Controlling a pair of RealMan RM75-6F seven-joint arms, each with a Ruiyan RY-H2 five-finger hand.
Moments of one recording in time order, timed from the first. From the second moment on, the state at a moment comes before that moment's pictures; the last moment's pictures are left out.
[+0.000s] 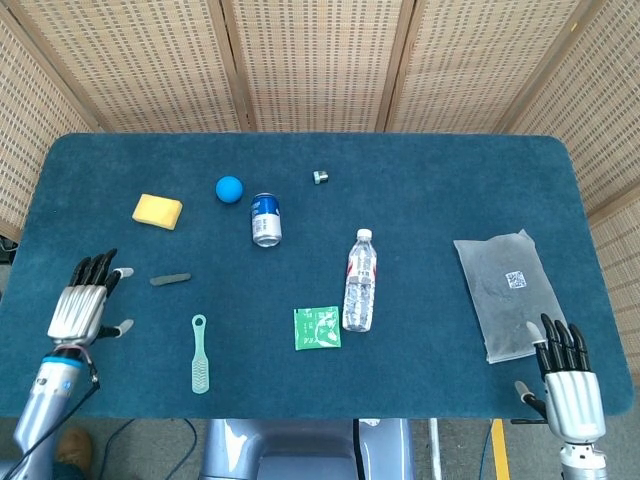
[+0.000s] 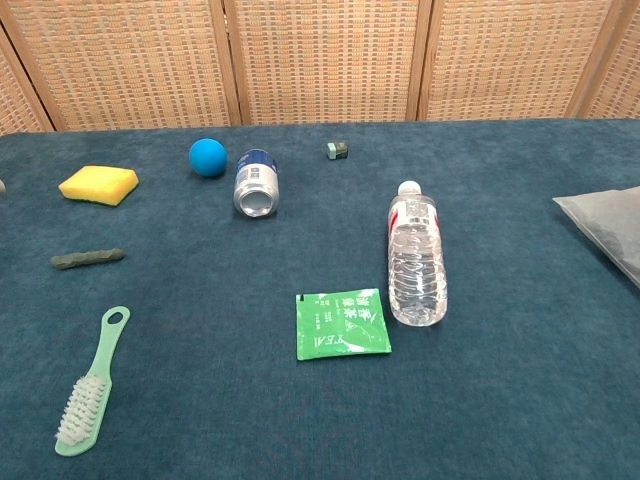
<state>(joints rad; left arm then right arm) -0.29 -1.34 -0.17 -1.52 1.28 1.16 0.24 -0.04 -1.52 0.01 -1.13 -1.68 1.76 -0.02</state>
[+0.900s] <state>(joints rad) -0.50 -1.64 -0.25 -1.14 0.98 0.98 0.33 -0.02 -1.53 0.02 -1.12 -1.65 1.71 0.01</state>
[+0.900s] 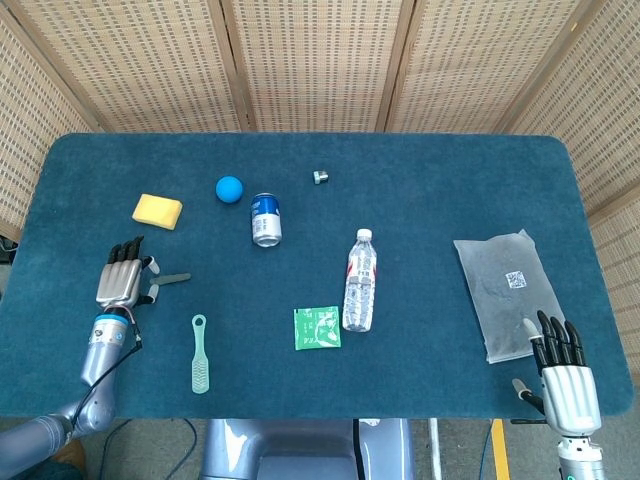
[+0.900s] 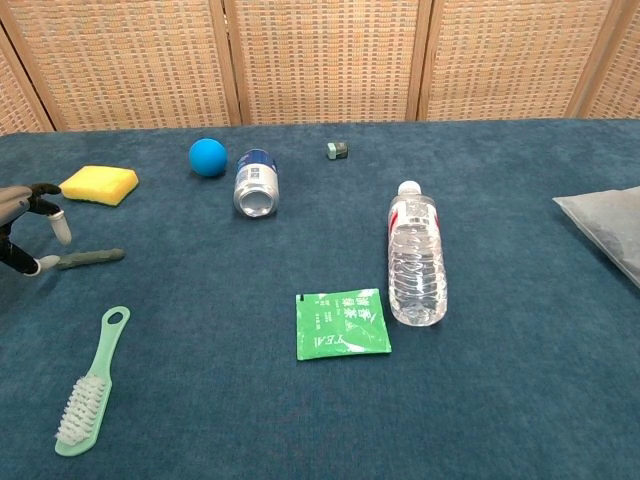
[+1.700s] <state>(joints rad) -0.55 -1.71 -0.25 -1.06 0.90 0.95 0.36 -0.02 -1.52 0.02 -1.13 -1.64 1.69 0.03</state>
